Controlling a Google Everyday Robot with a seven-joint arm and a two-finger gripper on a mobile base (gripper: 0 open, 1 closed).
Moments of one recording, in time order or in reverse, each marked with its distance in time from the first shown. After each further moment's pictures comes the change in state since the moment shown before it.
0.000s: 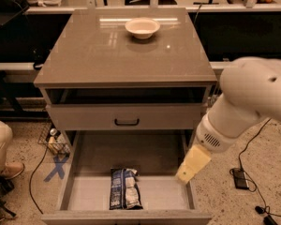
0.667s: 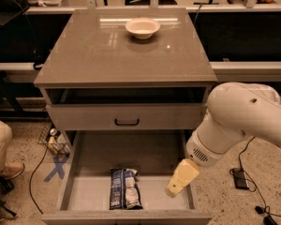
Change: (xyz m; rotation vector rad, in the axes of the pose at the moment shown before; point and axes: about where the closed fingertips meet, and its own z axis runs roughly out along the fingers) arm 0.002 0.020 0.050 -0.052 -0.006 0.026
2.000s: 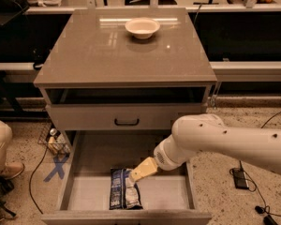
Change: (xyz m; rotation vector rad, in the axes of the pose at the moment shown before) arm -0.076 -0.017 0.126 -0.022 -0.168 0.332
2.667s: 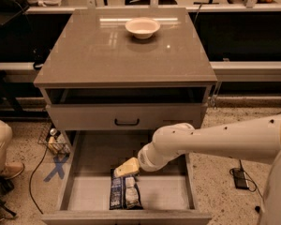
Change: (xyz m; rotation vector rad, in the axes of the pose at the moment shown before) arm -0.031 0.008 0.094 -0.042 -0.018 0.172
